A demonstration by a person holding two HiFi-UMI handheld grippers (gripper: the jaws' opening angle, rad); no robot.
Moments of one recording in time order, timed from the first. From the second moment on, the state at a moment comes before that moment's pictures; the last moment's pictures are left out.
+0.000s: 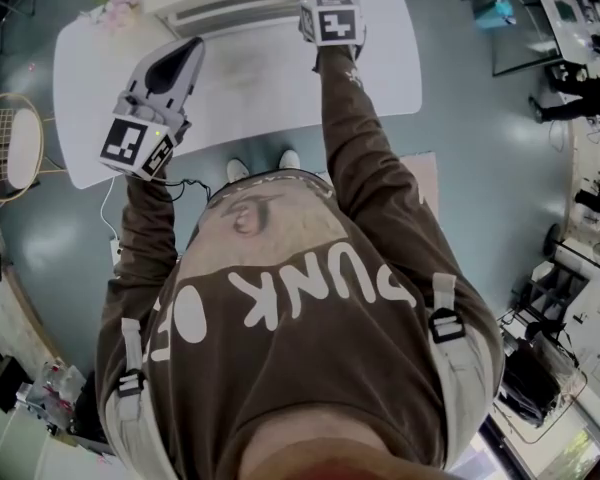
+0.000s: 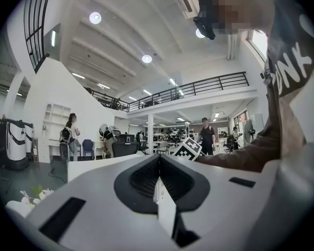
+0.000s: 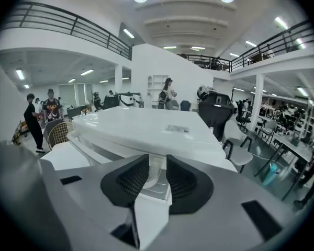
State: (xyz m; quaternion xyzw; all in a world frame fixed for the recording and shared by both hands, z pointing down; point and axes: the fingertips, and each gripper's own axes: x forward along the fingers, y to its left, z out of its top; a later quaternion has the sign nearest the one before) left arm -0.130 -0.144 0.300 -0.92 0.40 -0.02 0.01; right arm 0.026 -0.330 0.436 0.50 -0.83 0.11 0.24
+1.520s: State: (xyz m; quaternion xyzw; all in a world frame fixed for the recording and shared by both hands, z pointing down) left arm -0.131 -0.129 0.291 -0.91 0.41 -0.01 0.01; right arm 0.053 -0.212 0.514 0.53 -0.81 0.12 0.23
